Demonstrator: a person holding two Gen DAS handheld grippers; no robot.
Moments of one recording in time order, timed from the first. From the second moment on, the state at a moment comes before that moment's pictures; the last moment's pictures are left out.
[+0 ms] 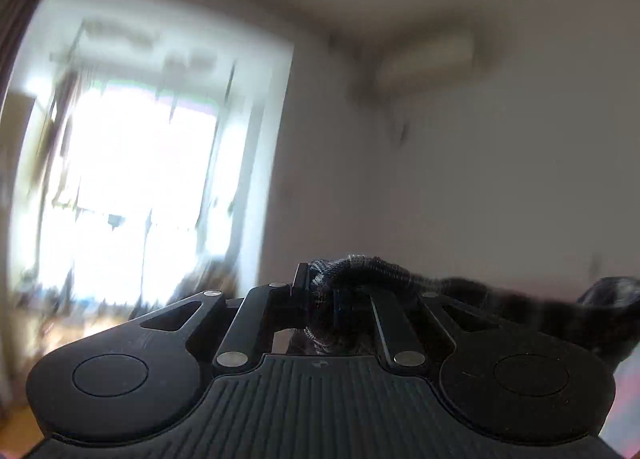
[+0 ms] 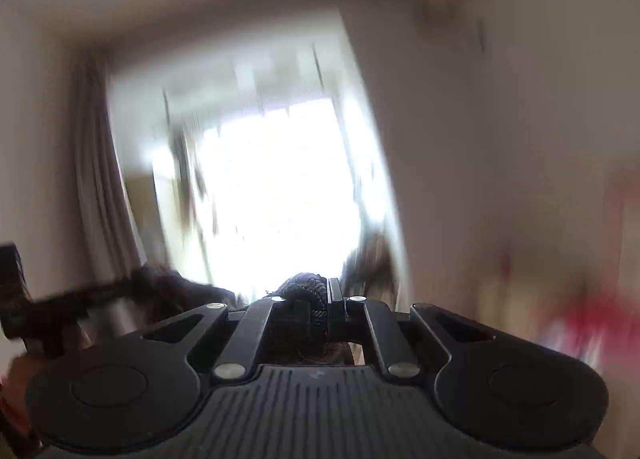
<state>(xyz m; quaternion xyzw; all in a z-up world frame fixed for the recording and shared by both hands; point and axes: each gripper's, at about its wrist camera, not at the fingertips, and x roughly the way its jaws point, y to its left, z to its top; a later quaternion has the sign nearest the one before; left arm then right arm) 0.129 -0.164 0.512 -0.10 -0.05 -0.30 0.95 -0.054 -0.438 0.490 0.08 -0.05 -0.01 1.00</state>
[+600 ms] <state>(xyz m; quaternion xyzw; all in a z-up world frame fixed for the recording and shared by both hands) 0.097 0.013 0.335 0.05 0.09 -0.26 0.96 -0.061 -0.270 0.351 0.11 0.14 0.24 0.96</state>
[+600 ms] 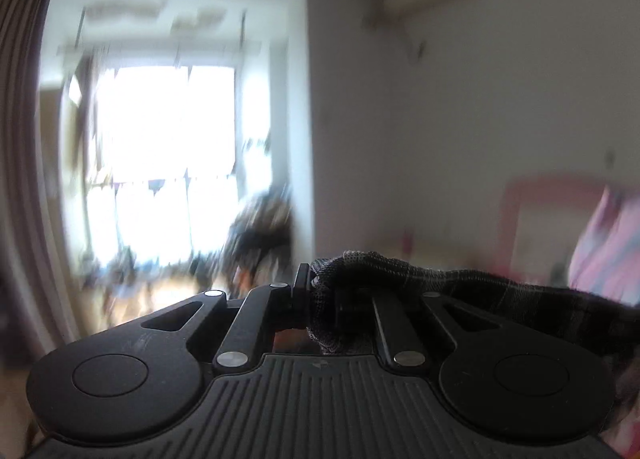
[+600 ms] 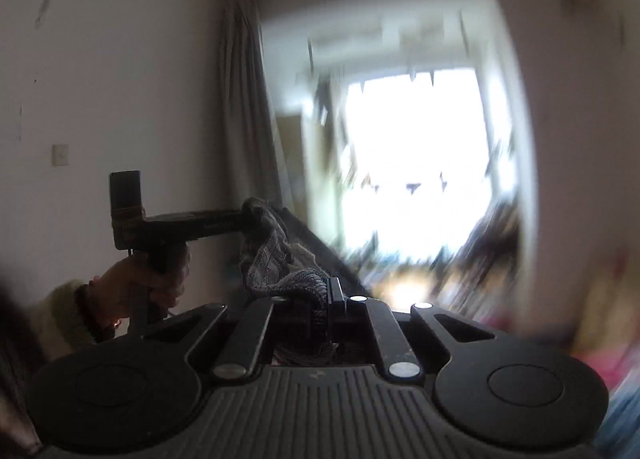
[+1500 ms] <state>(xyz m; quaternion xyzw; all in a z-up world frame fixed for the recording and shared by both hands) 0.162 0.249 -0.013 0.03 0.41 -0.04 0.91 0.074 0.019 -0.017 0.07 0.49 0.46 0.73</state>
